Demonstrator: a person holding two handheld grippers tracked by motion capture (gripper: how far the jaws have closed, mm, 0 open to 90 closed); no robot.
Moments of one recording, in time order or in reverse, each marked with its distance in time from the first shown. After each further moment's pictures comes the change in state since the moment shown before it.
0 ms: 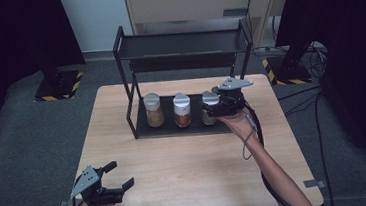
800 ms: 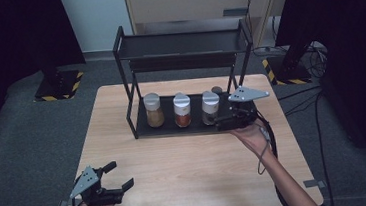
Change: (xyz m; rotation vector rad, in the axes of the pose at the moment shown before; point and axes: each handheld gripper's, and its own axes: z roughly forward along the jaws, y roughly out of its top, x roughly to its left) left arm -0.001 -0.001 -0.002 -0.010 -0.003 0.008; right arm 0.014 -0.009 -0.060 -0.049 0.074 -0.022
